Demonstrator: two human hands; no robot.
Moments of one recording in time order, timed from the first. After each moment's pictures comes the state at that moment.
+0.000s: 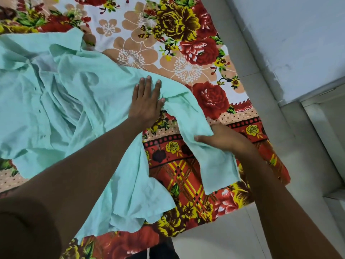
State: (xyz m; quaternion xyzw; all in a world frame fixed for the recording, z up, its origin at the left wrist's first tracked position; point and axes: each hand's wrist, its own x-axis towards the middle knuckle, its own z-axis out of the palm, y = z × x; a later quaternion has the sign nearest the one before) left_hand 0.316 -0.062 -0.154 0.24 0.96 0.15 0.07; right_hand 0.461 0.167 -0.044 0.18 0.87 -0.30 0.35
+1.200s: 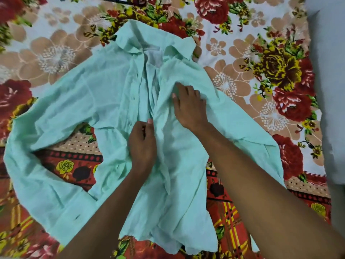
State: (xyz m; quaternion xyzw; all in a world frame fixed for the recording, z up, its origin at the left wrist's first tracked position) left_hand 0.404 -0.241 -0.088 -0.35 0.75 0.56 -0.08; right_hand 0.268 -0.126 -0.113 -0.12 0.98 -0.13 0.05
